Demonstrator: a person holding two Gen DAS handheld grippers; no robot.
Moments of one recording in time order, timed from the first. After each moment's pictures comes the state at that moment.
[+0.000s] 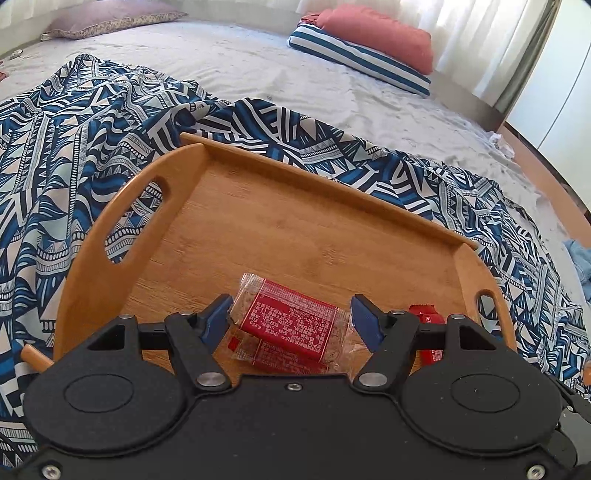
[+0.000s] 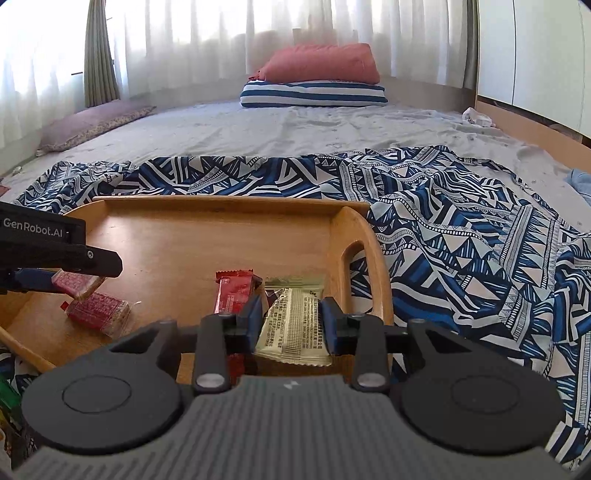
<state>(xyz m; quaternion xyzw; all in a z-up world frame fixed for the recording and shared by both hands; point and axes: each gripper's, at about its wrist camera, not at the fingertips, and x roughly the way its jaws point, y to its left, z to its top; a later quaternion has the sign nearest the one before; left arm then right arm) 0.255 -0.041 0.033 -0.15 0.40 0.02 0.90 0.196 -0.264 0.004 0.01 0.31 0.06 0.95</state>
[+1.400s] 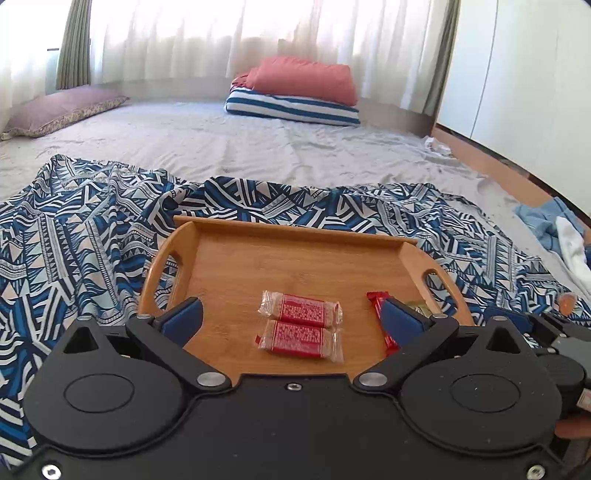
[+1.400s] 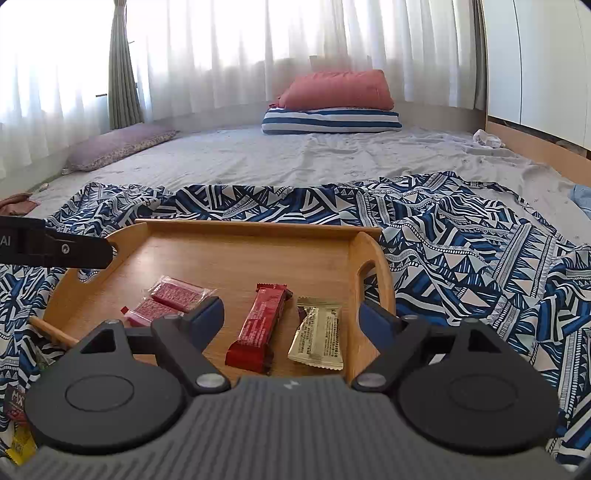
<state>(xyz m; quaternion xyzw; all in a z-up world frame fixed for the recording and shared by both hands) 0.155 -0.024 0.100 -0.05 0.30 -0.07 0.95 0.141 -0.264 0.040 0.02 0.26 0.09 0.96</state>
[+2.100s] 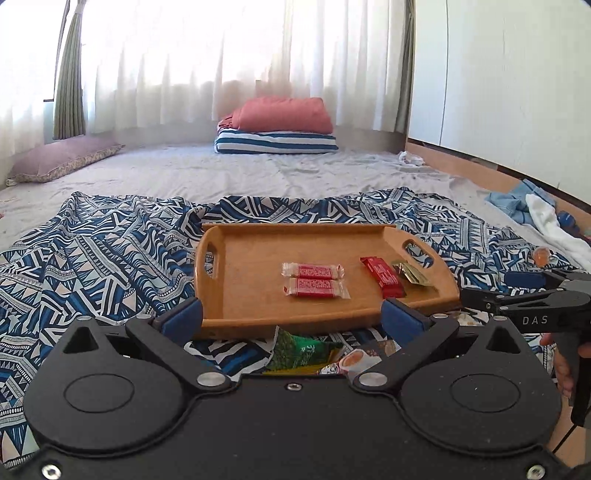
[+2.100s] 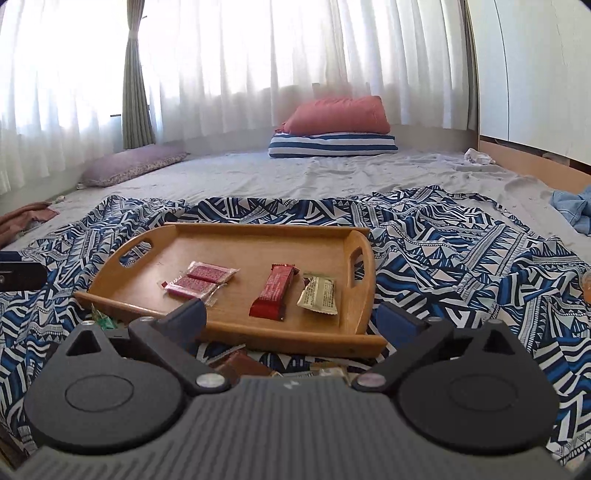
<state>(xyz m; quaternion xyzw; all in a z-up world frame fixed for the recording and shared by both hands) 0.019 0.010 0.093 0.00 0.24 -0.09 0.97 0.049 -0.275 0.041 0.01 0.23 0.09 0.97</state>
